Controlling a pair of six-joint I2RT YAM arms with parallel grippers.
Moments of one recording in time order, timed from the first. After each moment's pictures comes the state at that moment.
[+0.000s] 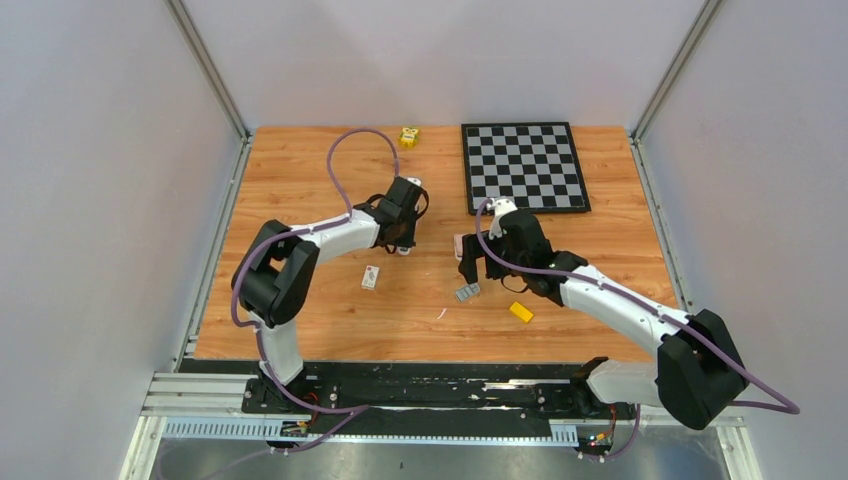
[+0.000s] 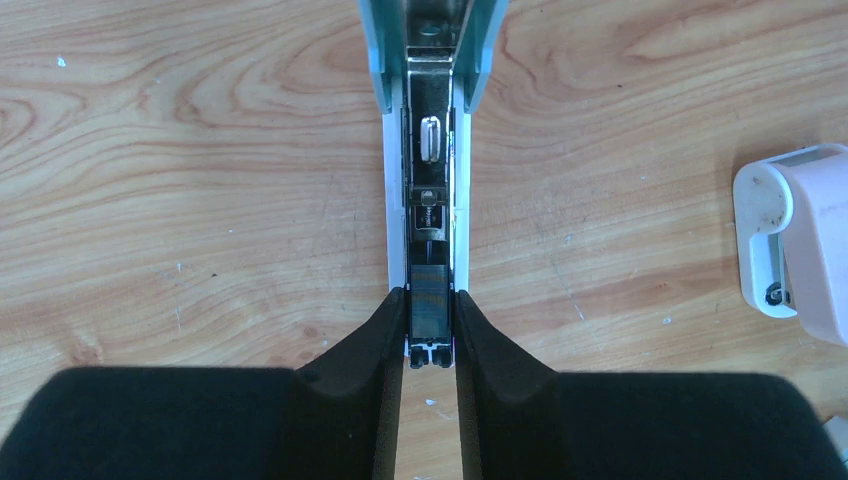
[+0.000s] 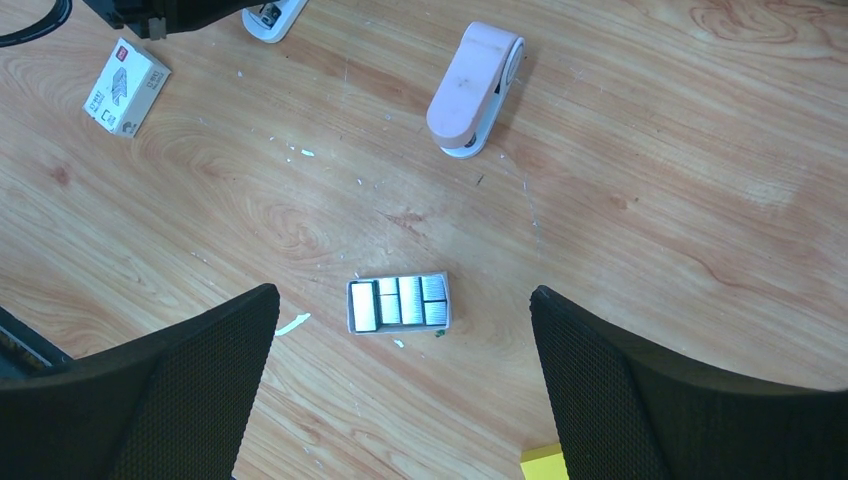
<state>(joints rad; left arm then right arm) -0.59 1.87 1.20 -0.28 -0.20 -0.33 0.63 1.23 0.74 -0.16 -0.05 0.27</state>
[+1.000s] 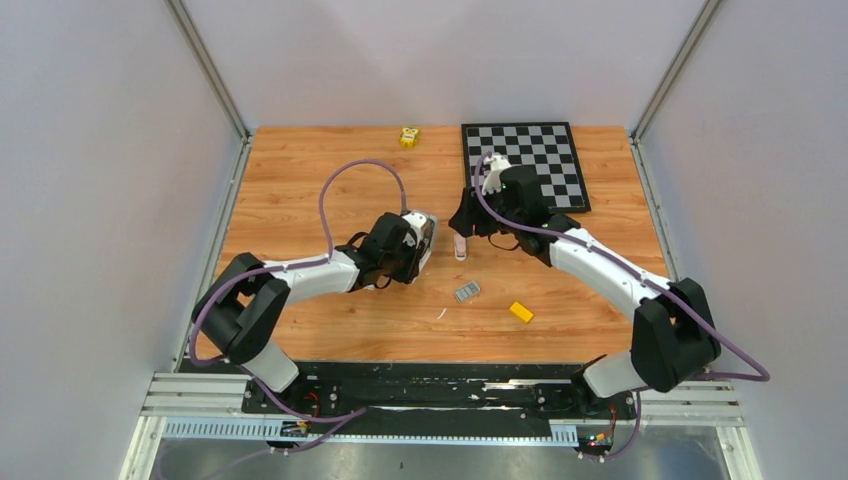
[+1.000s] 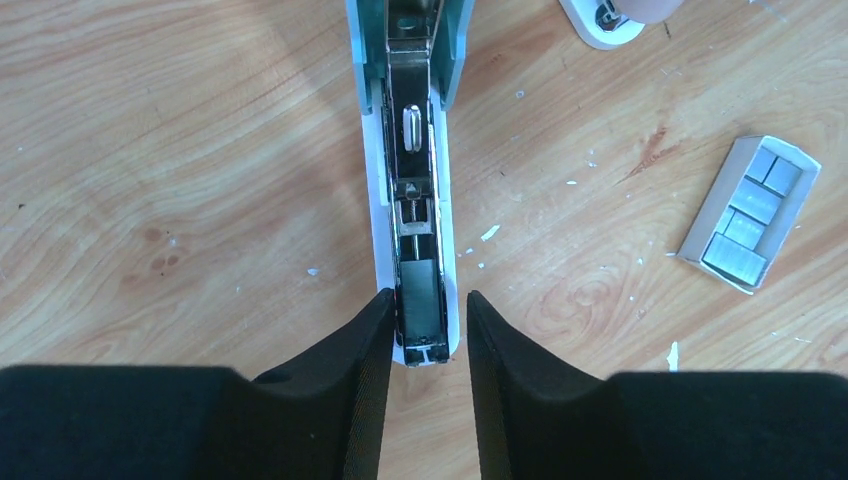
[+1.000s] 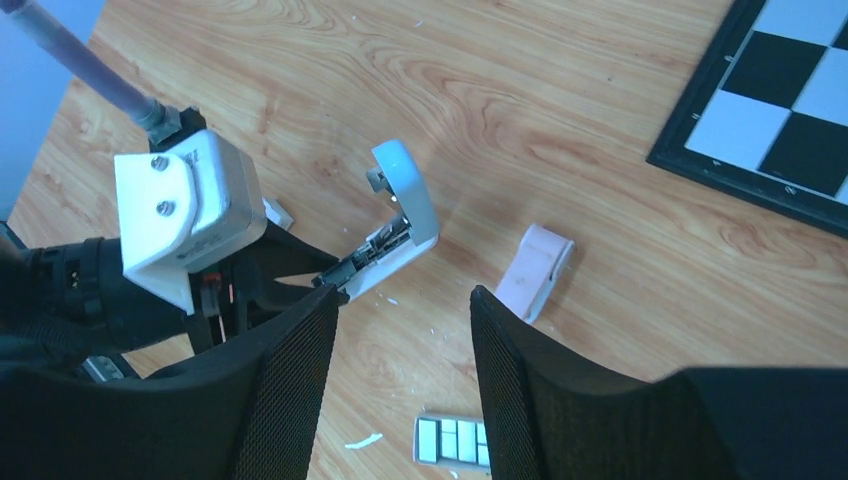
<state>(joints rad) -0.68 1.59 0.79 0.01 0.02 -0.16 0.53 1.40 0.99 -0.10 -0.23 0.31</state>
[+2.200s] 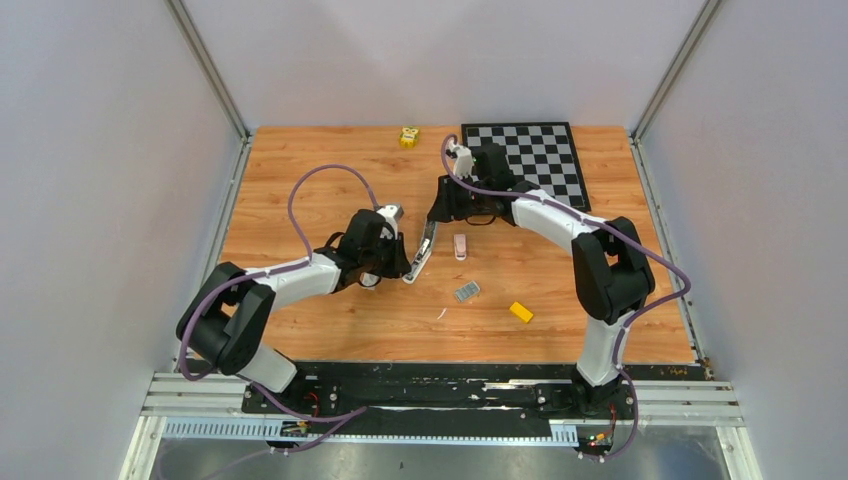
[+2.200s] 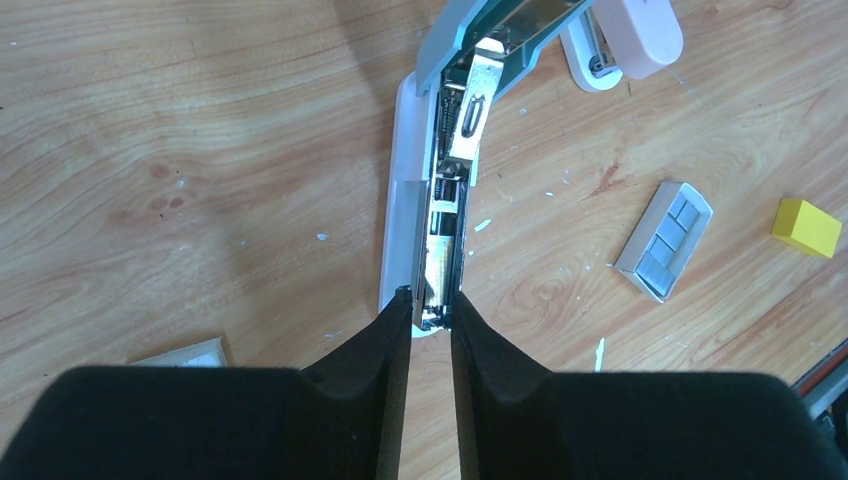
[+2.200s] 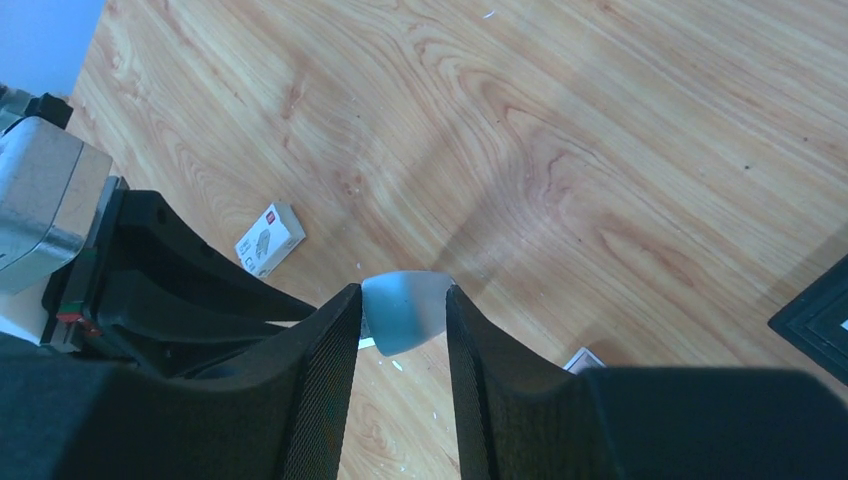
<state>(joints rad) -0.55 1.50 0.70 0.07 0.19 -0.40 0.49 1.86 1.35 -0.13 -0.53 0.24</state>
